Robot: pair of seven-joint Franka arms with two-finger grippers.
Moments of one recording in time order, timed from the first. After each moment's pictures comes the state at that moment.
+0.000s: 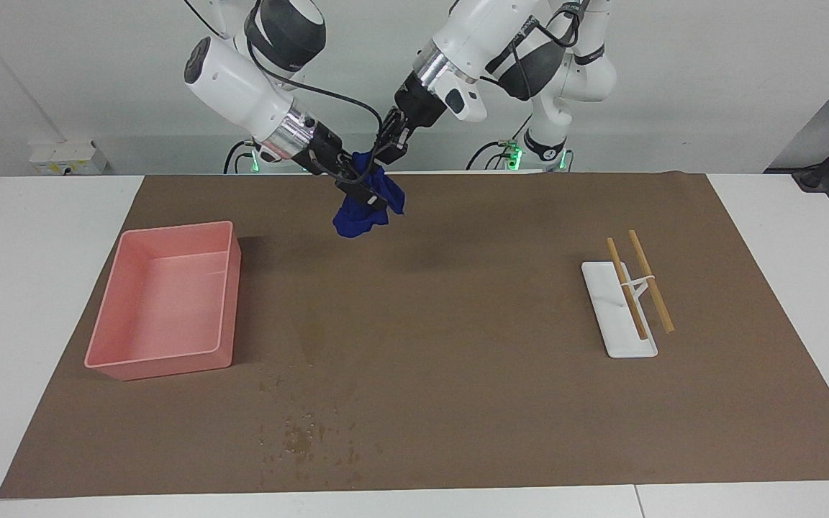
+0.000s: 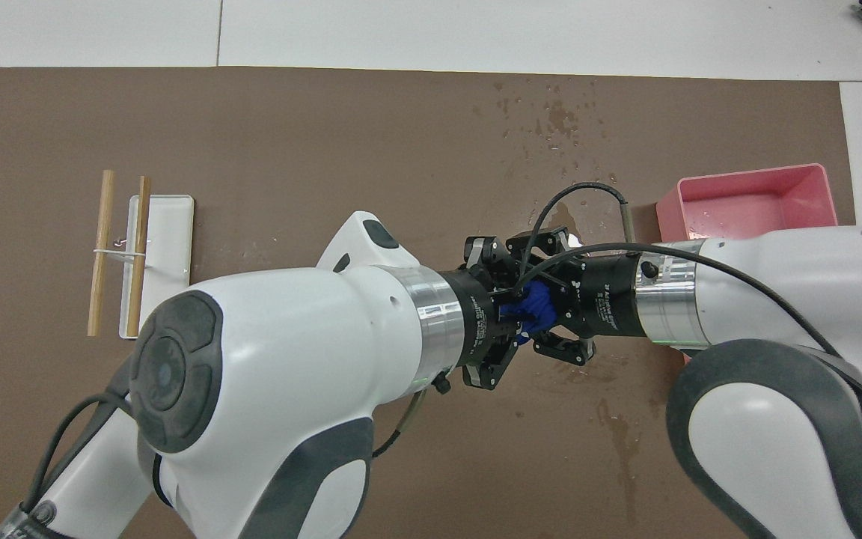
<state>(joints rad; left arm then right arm) -0.41 0.00 -0.36 -1.74 -0.50 2.27 -1.96 0.22 -0.14 0.11 -2.05 0.81 2.09 1.15</state>
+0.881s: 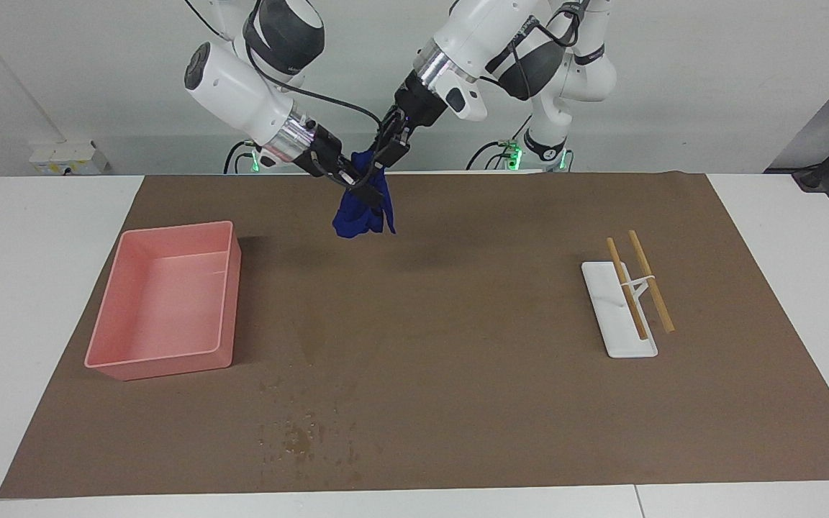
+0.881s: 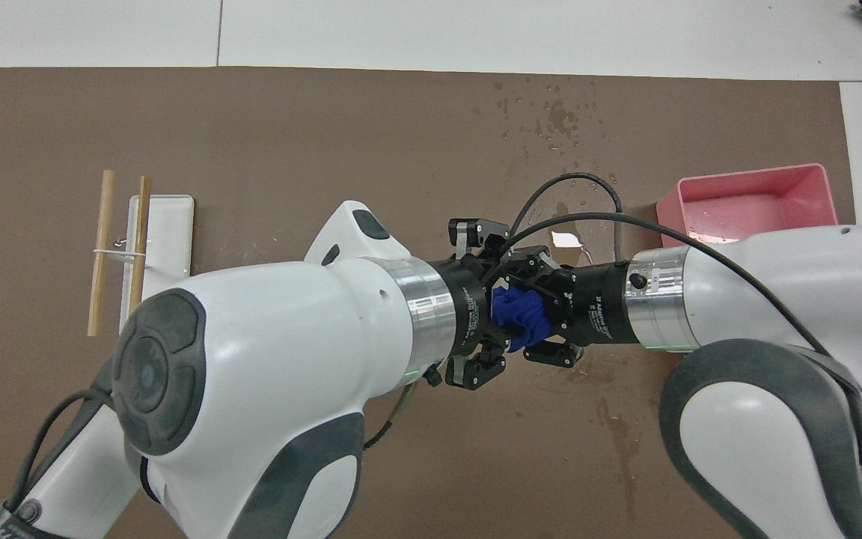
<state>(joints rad) -0.40 0.00 -0.35 -1.73 -0.43 2.27 -1.93 0.22 -0.14 0.11 -2.06 0.78 2.03 1.03</state>
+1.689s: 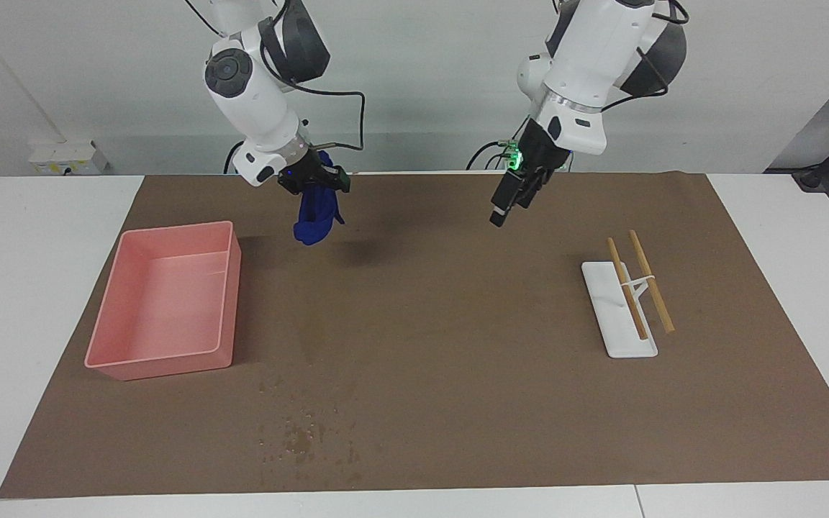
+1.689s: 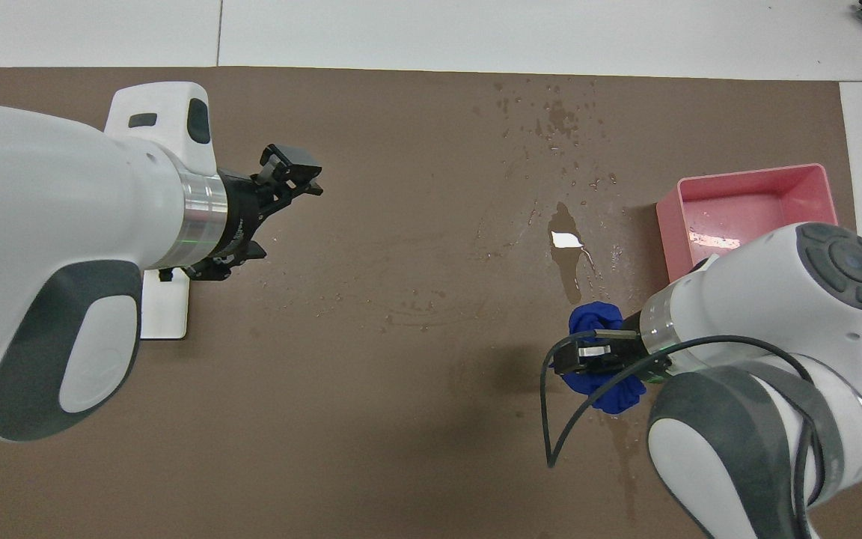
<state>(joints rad) -0.09 0.00 -0.32 -1.69 -0.14 1.97 -1.05 0.18 -0.17 0.10 -2.10 0.26 1.74 0.22</state>
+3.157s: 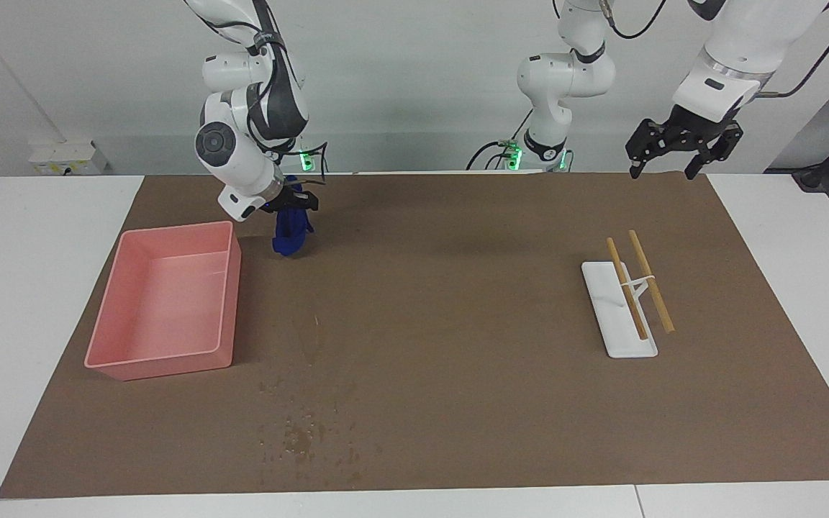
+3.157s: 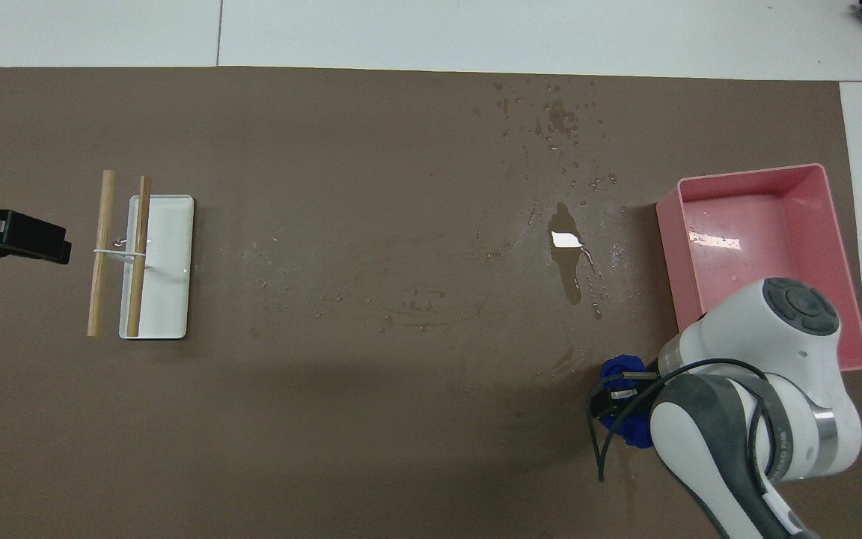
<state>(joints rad) -0.15 -0.01 0.05 -1.48 0.00 1.43 0.05 0.07 -0.17 0.10 -2.40 0.24 1.81 0.12</state>
